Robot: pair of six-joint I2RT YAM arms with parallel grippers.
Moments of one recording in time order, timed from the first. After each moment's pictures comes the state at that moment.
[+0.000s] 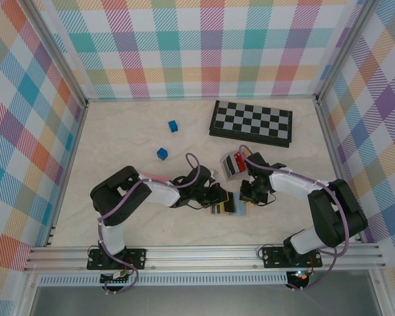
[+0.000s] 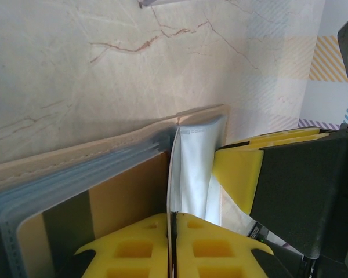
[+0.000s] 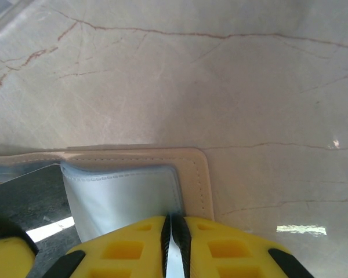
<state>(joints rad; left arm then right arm) -0.90 1.88 0.82 0.36 0.45 -1.15 0.48 1.49 0.72 -0.63 -0.20 0.69</state>
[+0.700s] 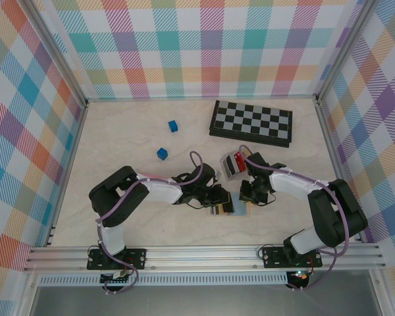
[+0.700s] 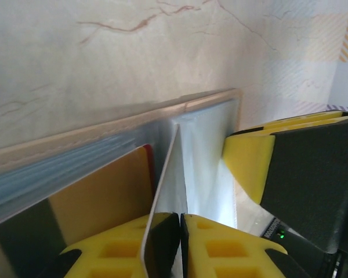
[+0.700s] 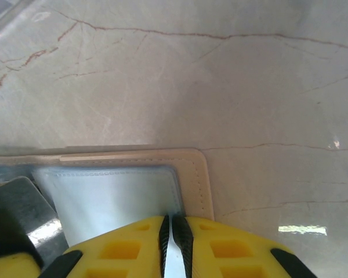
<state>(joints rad) -0.91 1.86 0.89 0.15 0.43 -1.06 0.48 1.49 0.72 -0.63 -0.20 0.69</state>
